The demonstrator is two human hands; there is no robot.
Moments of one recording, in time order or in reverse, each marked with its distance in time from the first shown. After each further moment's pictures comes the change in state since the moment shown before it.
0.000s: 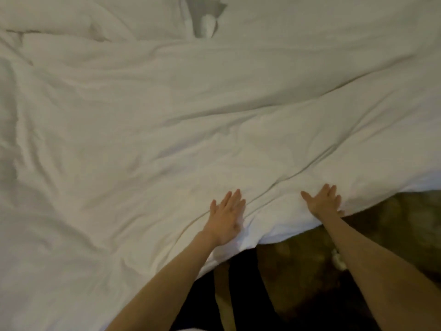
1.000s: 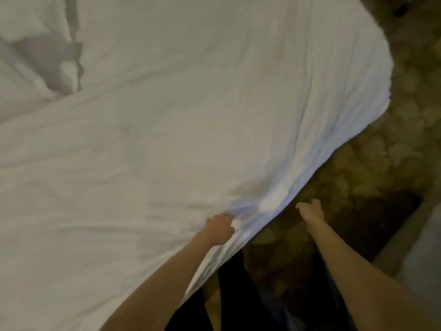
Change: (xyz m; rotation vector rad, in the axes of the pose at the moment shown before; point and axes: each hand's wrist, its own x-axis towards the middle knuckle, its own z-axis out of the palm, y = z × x) left_hand 0.107 0.158 0.009 0.032 -0.406 0.082; right_hand 0.029 0.169 -0.052 0.884 0.001 0.479
